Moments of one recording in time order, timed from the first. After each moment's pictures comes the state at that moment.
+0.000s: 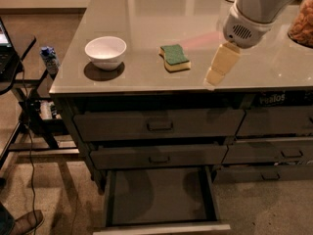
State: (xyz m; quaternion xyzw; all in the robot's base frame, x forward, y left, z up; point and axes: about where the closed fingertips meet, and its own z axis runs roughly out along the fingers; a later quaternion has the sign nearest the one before) arm 0.566 -0.177 0.936 -0.47 0.87 -0.03 0.17
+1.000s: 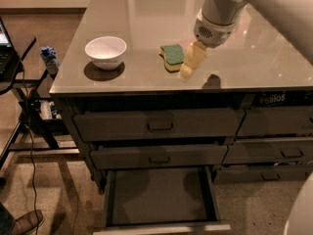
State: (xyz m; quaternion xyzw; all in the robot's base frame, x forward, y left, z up) arm 0.631 -0.140 0.896 -0.41 0.90 -0.02 0.14
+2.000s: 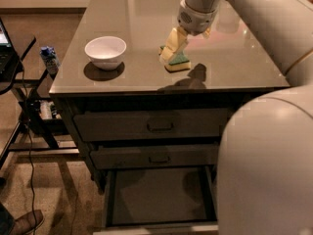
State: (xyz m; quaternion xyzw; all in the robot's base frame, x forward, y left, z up) arm 0.688 -0.108 0.895 -0.35 0.93 0.02 0.14
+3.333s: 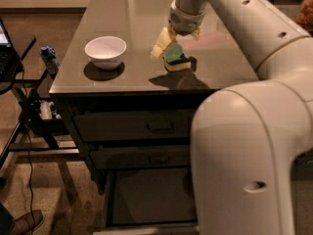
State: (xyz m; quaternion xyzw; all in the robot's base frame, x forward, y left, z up) arm 0.725 -0.082 0.875 -0.34 0.93 0.05 0.13
